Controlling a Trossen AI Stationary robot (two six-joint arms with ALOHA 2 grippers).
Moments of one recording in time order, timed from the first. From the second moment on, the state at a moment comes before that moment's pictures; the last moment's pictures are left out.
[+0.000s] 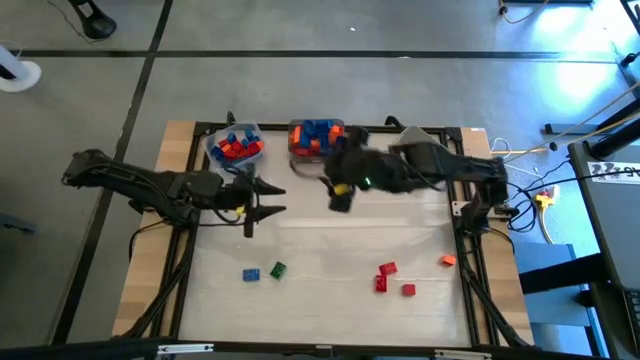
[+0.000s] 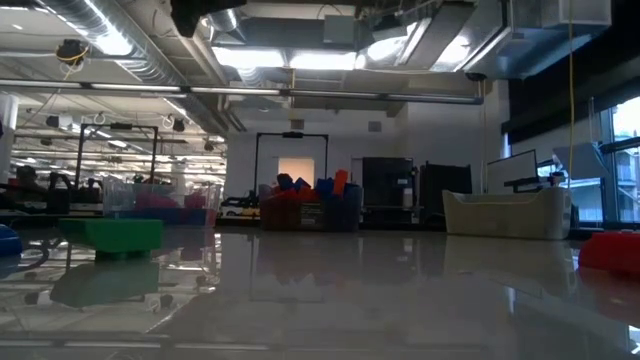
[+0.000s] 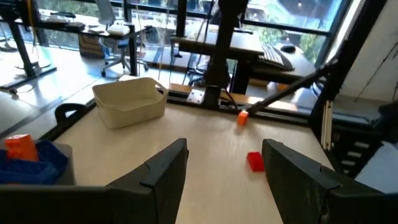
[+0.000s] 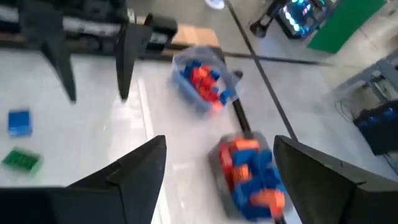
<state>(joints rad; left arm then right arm) -0.19 0.89 0.71 0.02 -0.30 -0.17 0.11 1.88 2.31 -1.08 0.50 -0.08</state>
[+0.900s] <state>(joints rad) -0.28 1.01 0.57 0.37 -0.30 -0.16 0.82 1.78 1.98 -1.57 0.74 0.84</state>
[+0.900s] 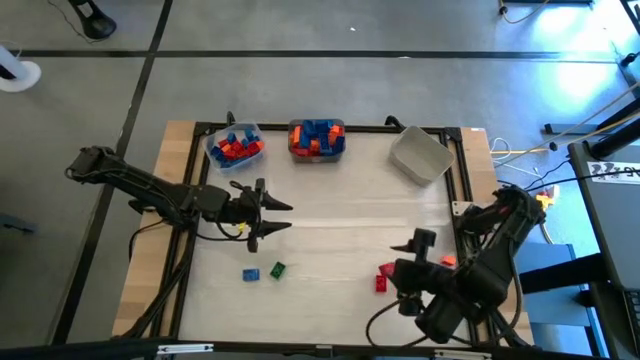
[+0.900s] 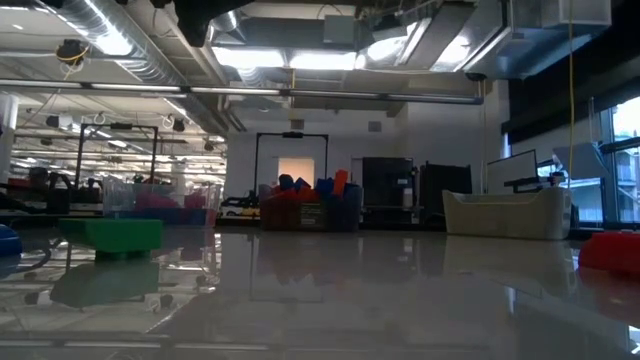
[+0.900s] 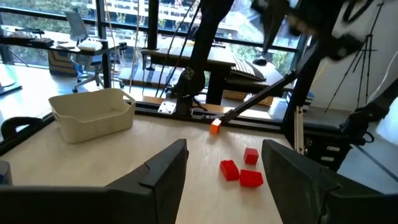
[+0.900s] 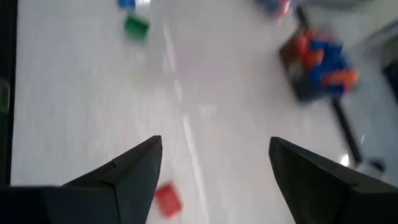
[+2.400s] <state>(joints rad) -0.28 1.01 0.57 0.38 -0.30 -0.12 0.84 1.54 0.86 -1.27 -0.12 1.19</state>
